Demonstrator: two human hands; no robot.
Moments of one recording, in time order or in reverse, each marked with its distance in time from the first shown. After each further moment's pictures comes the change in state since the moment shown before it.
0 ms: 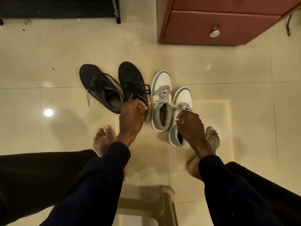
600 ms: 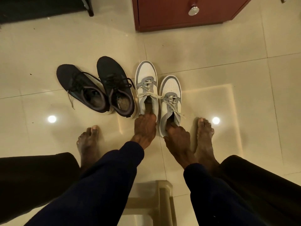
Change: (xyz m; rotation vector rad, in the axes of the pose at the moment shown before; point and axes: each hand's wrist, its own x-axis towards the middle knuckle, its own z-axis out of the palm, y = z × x) left_hand -0.045 0.029 0.103 0.752 -0.403 0.190; right_hand -0.046 0.057 0.057 -0.335 -0.081 -0.118
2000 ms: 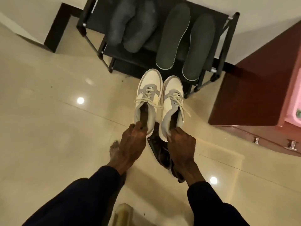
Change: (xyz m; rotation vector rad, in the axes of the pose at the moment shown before) left_hand -0.048 -0.320 -0.349 -0.152 0.431 -0.268; right_hand 0.116 -0.396 -0.286 -0.089 0.304 -0.534
